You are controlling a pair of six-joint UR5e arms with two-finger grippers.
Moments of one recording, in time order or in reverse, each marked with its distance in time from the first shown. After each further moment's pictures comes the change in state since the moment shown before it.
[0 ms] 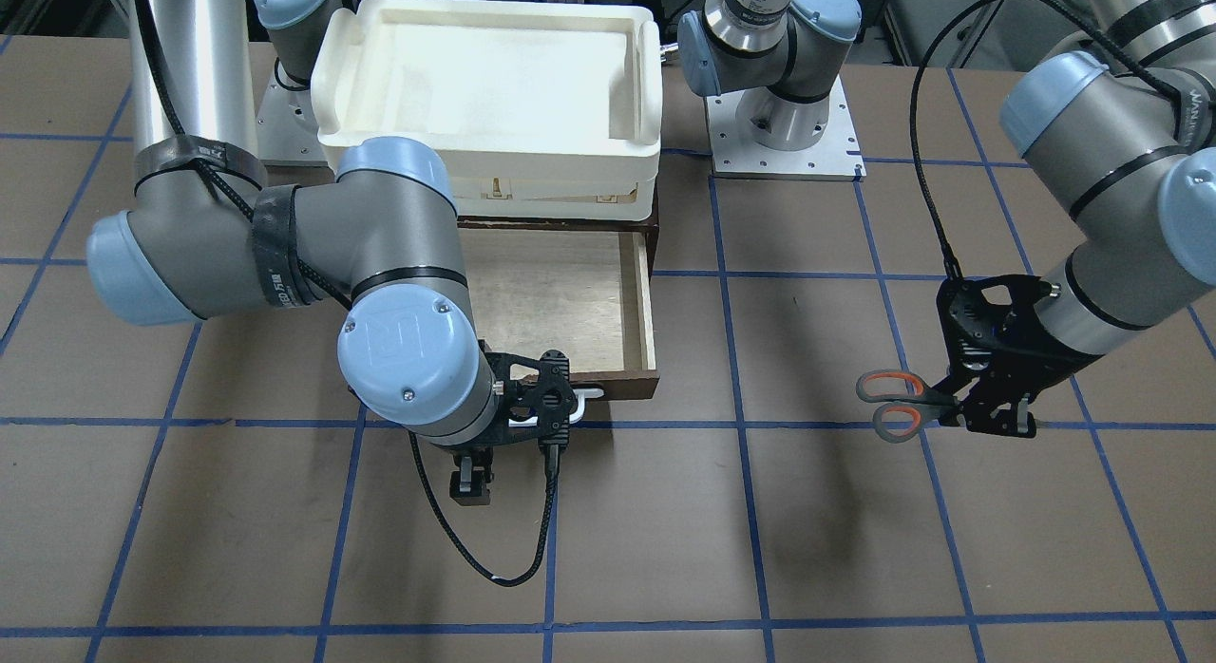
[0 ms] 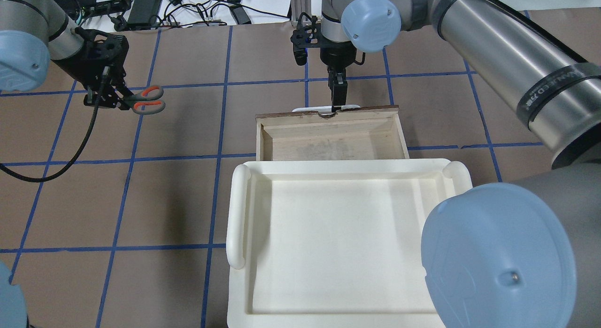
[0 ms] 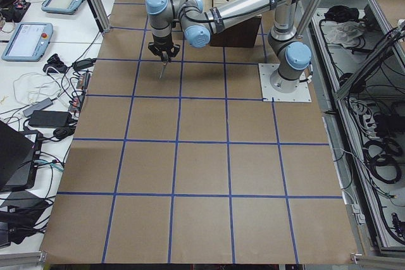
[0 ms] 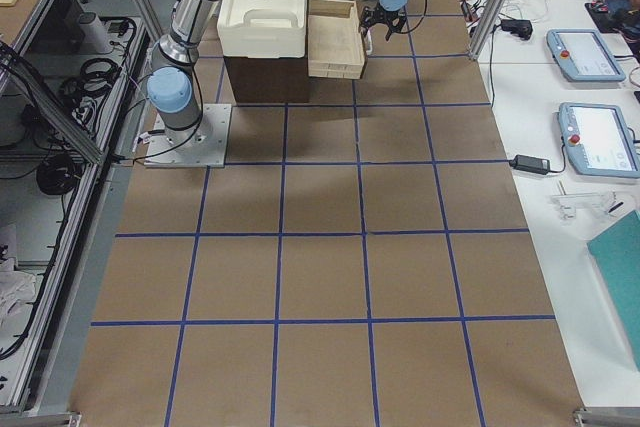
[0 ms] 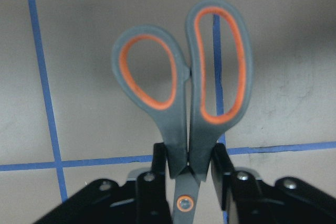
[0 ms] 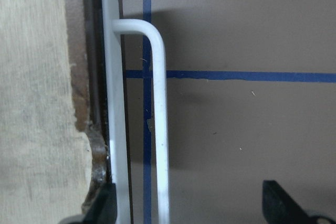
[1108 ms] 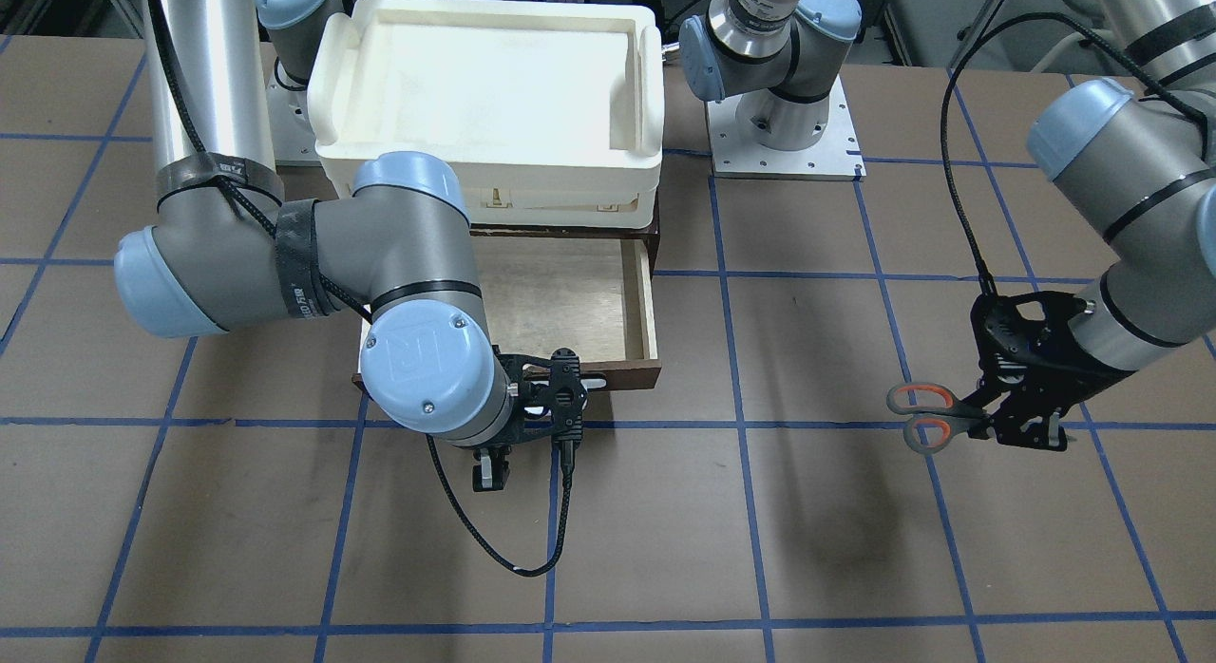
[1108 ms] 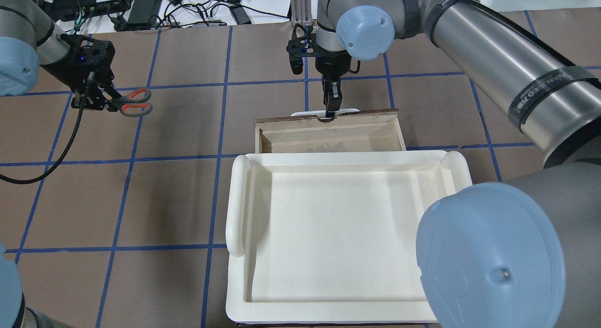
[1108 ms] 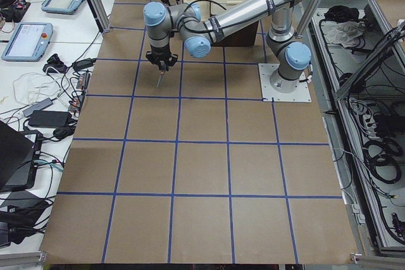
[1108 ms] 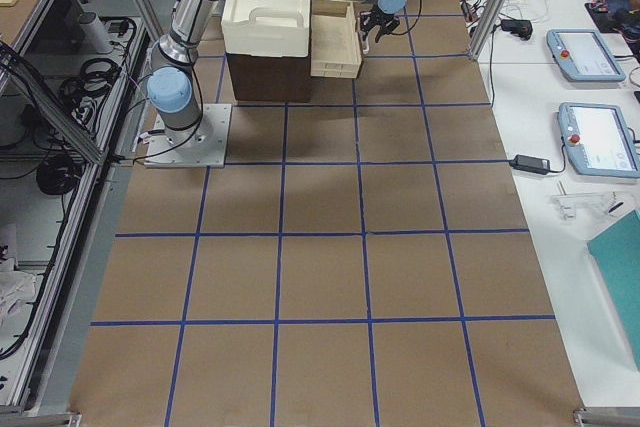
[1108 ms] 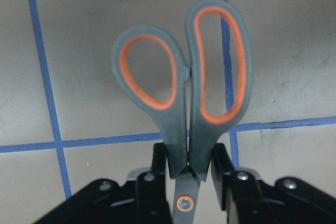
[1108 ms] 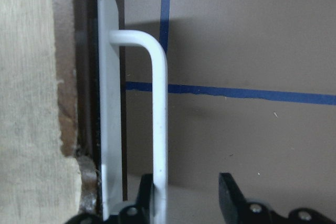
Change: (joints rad) left arm 0.058 -0.035 -0.001 0.044 -0.003 0.082; right arm 0.011 0.029 0.016 -0.003 0.035 -0.032
